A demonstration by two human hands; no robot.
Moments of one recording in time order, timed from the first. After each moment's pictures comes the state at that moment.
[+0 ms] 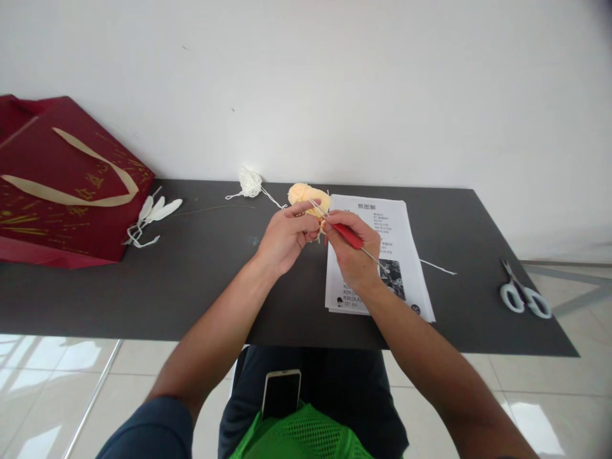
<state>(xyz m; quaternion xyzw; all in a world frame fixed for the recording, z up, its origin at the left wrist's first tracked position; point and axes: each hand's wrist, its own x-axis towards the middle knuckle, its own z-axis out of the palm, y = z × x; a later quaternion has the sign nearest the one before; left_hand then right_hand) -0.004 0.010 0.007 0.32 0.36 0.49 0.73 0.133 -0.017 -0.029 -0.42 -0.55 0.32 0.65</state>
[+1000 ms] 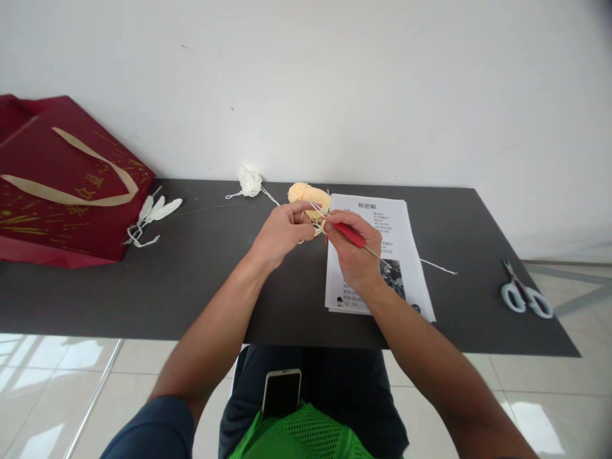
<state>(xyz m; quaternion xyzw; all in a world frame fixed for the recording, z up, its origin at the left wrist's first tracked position) -0.020 0.018 0.002 0.53 0.41 0.40 0.62 0.134 -0.015 -0.033 -0.40 -0.53 0.35 0.66</state>
